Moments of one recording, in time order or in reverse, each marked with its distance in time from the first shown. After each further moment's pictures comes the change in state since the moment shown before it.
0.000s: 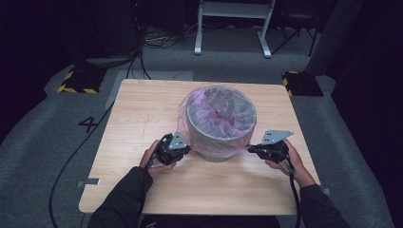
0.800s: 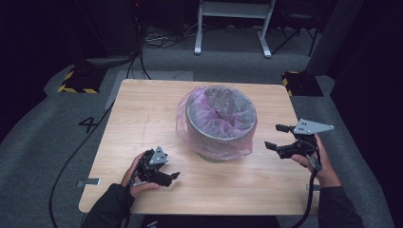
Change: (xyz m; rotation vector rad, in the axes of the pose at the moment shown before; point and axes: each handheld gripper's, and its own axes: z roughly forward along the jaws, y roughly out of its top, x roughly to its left) left arm -0.021 -0.054 -0.041 0.024 0.001 -0.134; right arm -0.022 0.002 -0.077 -0.196 -0.127 0.142
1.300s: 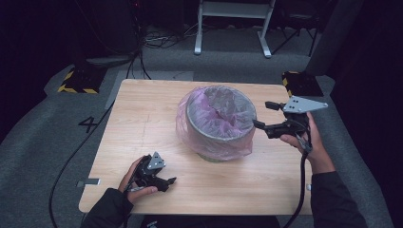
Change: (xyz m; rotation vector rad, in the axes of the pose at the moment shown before) left arm -0.001 -0.018 0.001 0.047 0.010 -0.029; right arm 0.018 0.090 0.011 -0.077 -0.029 -0.092
